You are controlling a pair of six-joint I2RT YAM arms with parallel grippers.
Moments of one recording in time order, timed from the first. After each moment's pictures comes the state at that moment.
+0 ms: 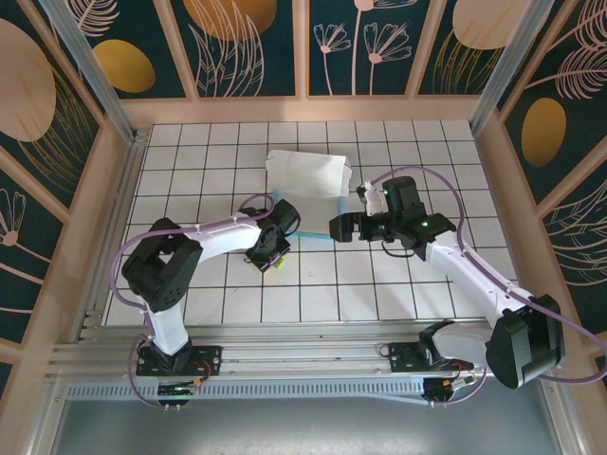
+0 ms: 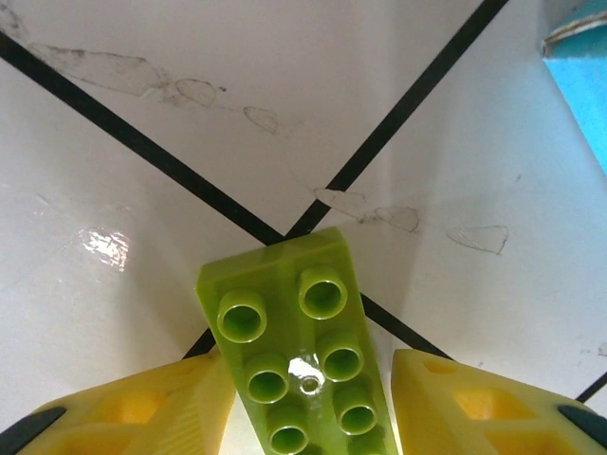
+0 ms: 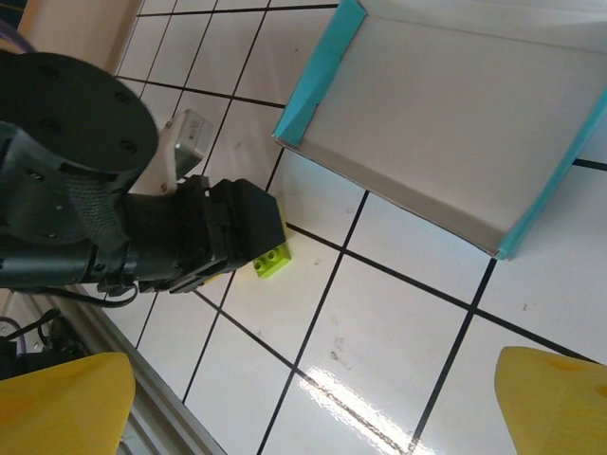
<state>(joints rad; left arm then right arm) -0.72 1.84 1.12 -0.70 -0.08 -1.44 0.45 1.20 0.88 -0.45 -0.52 0.34</state>
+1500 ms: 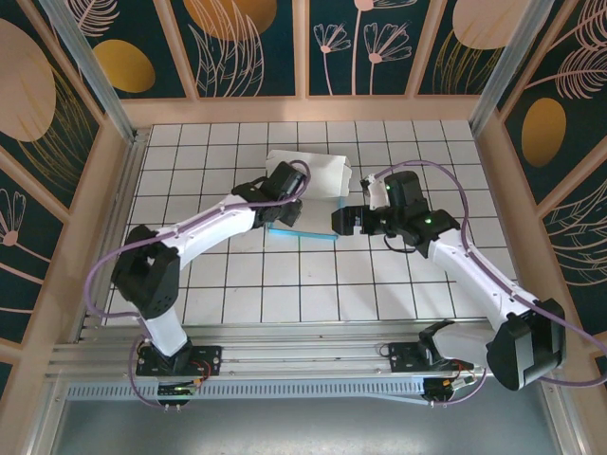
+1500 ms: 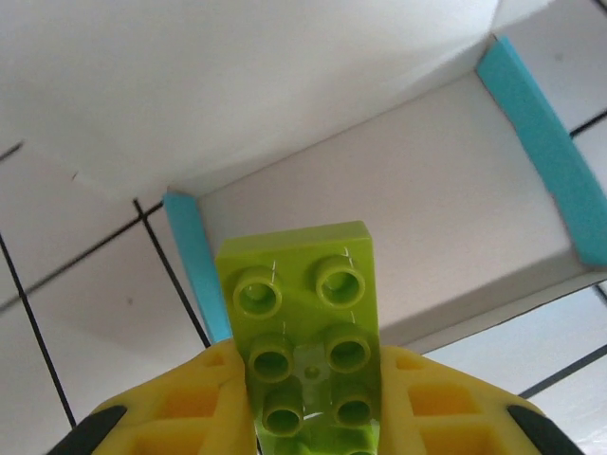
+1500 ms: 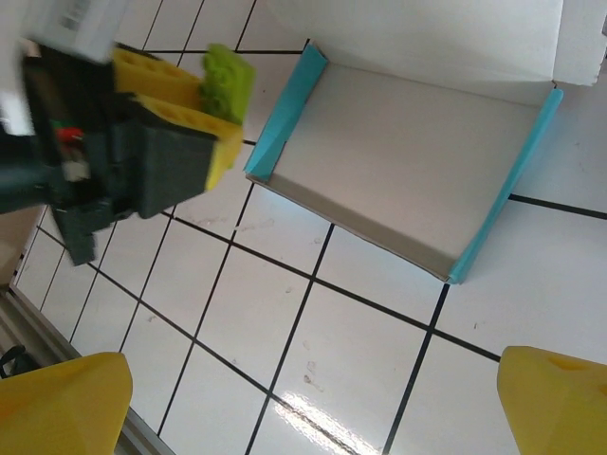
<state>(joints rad) -0.71 1.78 1.37 -0.56 -0.22 -0.03 0.45 1.19 0.93 -0.49 -0.41 0.34</state>
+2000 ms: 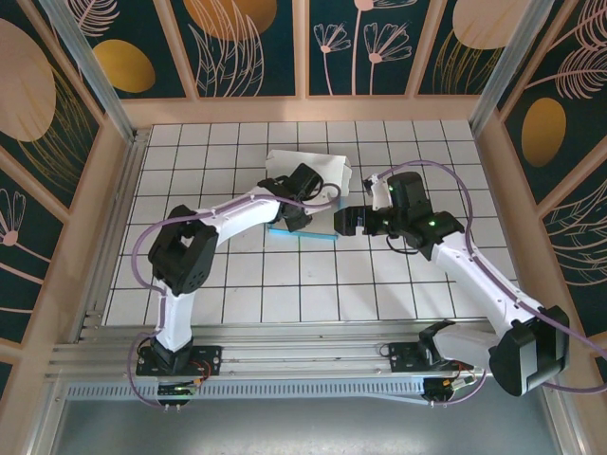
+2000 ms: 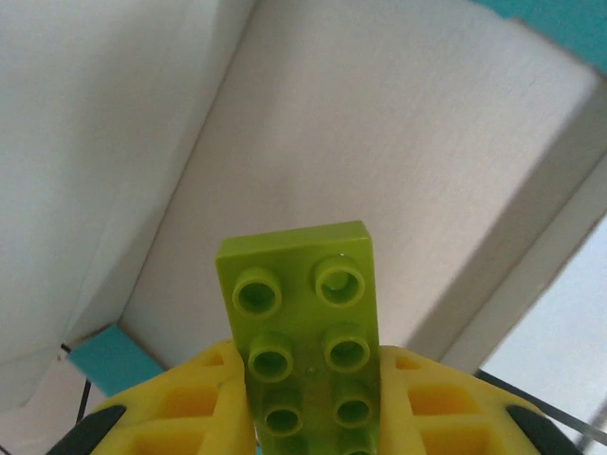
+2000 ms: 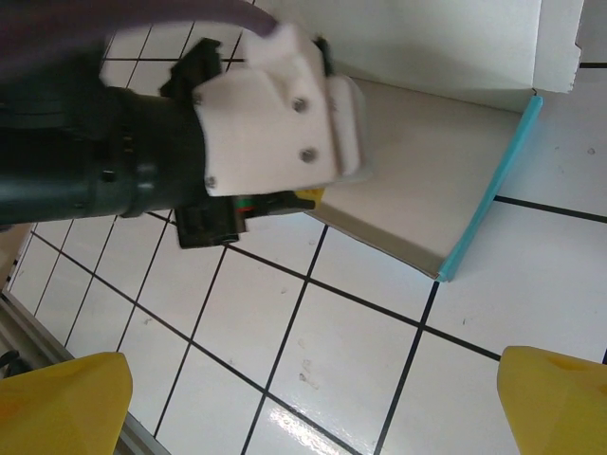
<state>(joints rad) -0.71 2.03 1.52 -0.62 -0.14 0.54 0.45 1.15 0.93 -0.51 -0.39 0.34</state>
